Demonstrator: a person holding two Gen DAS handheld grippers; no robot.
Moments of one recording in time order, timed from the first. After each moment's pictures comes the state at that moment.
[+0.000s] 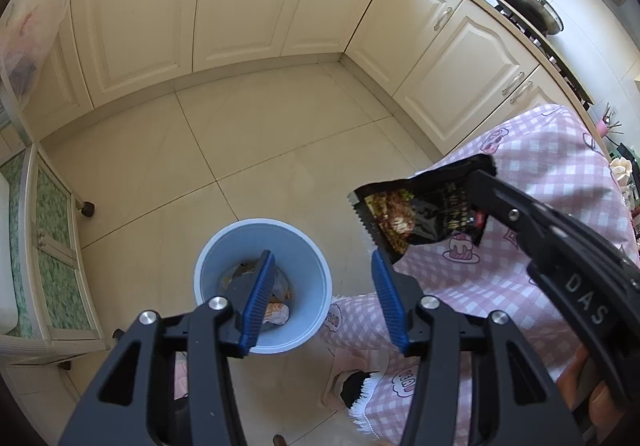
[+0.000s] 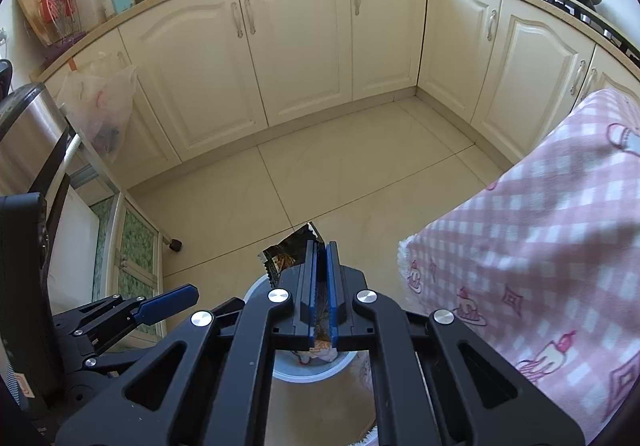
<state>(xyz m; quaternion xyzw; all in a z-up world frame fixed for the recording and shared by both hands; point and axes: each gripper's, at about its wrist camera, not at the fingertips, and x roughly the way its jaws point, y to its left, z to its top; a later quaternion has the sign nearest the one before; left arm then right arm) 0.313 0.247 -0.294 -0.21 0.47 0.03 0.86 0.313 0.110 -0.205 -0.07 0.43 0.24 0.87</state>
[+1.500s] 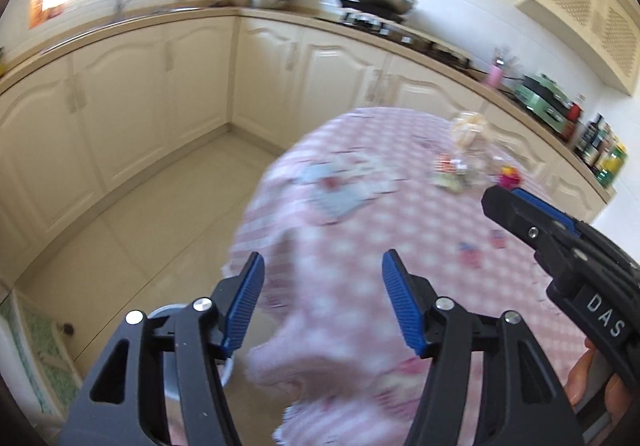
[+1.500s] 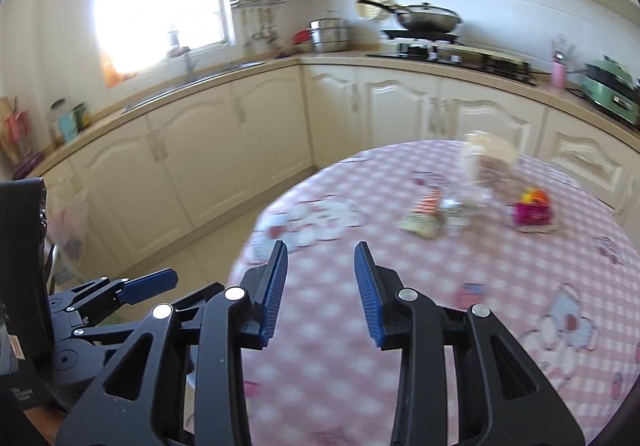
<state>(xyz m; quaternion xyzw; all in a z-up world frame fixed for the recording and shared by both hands) 0.313 0.010 -0.123 -0.06 0.38 -0.12 0.92 0.251 -0.157 -0.060 0.03 0.30 0.10 0.95</state>
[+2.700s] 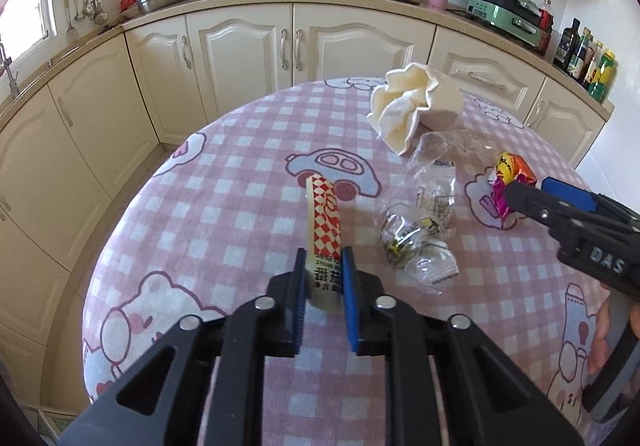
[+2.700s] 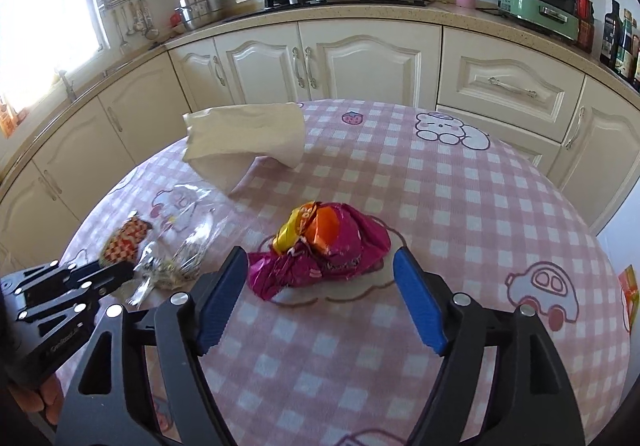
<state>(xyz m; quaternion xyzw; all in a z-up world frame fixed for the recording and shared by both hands) 0.476 -0.164 -0.155 0.07 0.42 -0.20 0.88 0.377 -0.357 -0.111 0.10 0.38 -0.04 0.92</state>
